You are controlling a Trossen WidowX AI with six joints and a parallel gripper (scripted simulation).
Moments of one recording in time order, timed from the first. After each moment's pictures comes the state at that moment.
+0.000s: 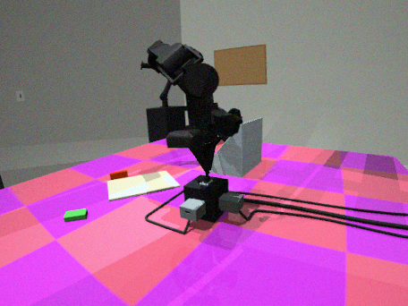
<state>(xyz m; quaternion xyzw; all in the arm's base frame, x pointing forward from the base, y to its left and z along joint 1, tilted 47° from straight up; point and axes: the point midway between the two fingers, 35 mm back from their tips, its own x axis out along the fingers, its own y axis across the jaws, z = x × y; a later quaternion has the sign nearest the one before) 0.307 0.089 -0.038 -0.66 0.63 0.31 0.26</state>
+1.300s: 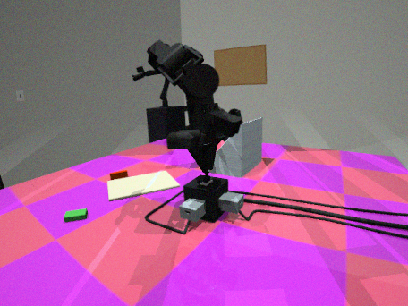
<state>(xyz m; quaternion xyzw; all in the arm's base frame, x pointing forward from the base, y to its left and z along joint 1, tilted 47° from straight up) 0.308 0.089 -0.038 -0.66 0.63 0.31 0.26</state>
